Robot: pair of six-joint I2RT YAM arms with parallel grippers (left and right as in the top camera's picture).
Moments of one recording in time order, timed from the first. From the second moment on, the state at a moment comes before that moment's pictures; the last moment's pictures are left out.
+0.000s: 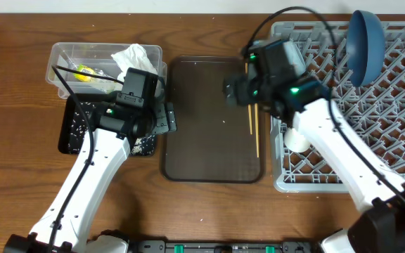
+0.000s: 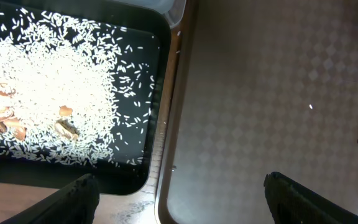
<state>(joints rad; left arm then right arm) -0.27 1.39 1.15 -0.91 -0.03 -0.43 0.49 1.67 1.43 -0.69 -0.03 0.31</state>
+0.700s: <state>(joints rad) -0.27 1.39 1.15 -0.91 -0.03 -0.43 0.50 2.03 1.47 -0.71 0.12 0.43</state>
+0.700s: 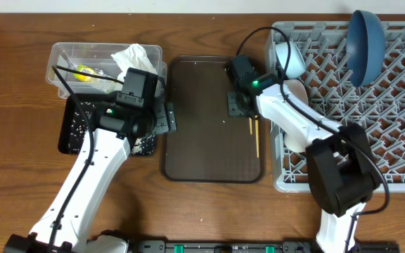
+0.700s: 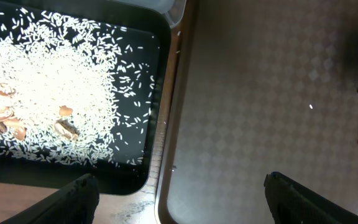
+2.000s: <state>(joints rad) -0.27 1.39 1.15 -0.91 -0.03 -0.43 0.50 2.10 1.48 -0.87 0.10 0.50</state>
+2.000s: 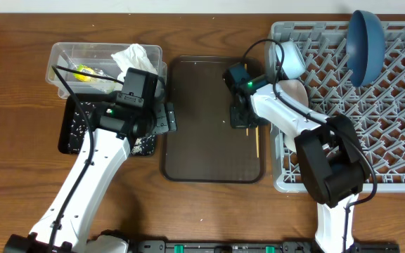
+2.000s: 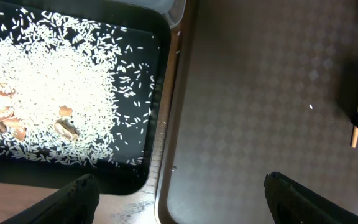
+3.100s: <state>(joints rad) -0.27 1.39 1.15 -0.91 -0.03 -0.43 0.11 1.55 1.51 -1.12 0.24 0.16</state>
